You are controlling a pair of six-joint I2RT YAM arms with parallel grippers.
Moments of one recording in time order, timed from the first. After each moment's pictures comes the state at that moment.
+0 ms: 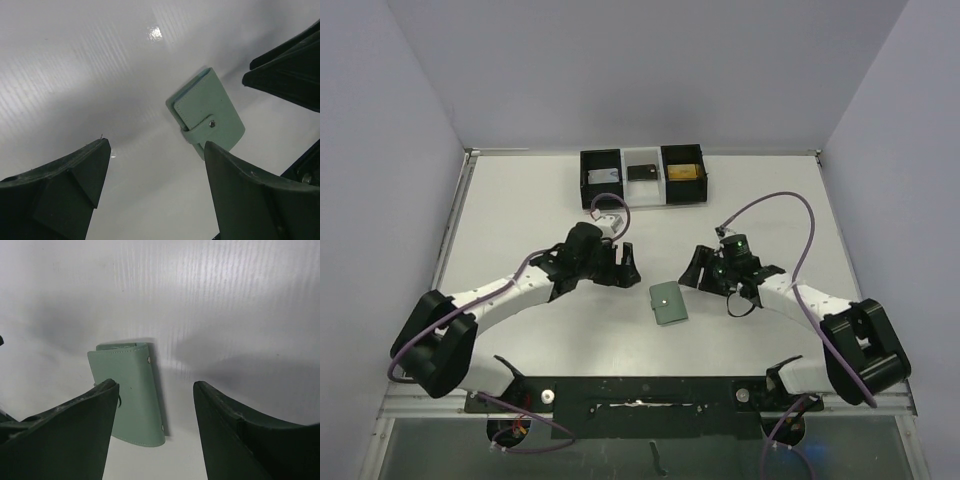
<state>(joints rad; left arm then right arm) -0.64 1.38 0.79 -0.11 0.16 -0.47 0.42 1.30 0.59 -0.11 -0.19 0.63</state>
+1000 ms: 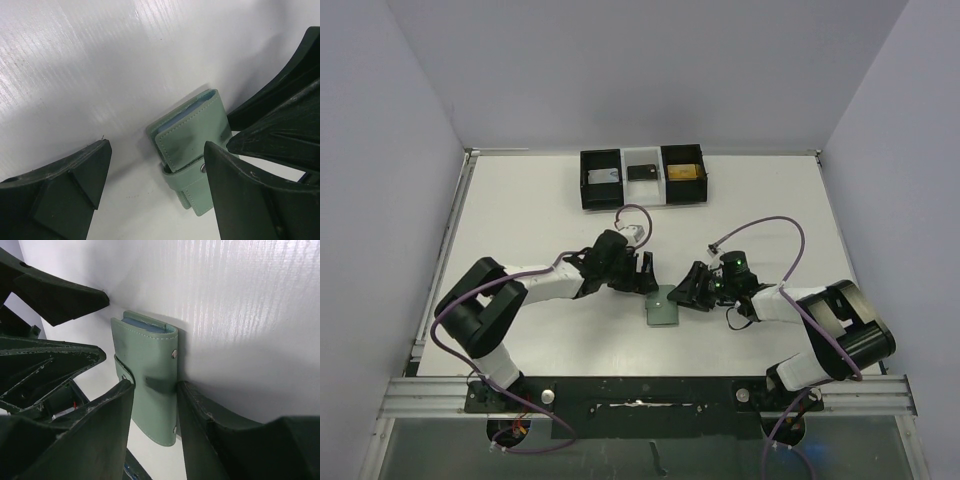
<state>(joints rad) -0.74 1.69 0.83 0.09 0.19 -0.56 0.42 1.47 0.40 0.33 -0.52 0.84</state>
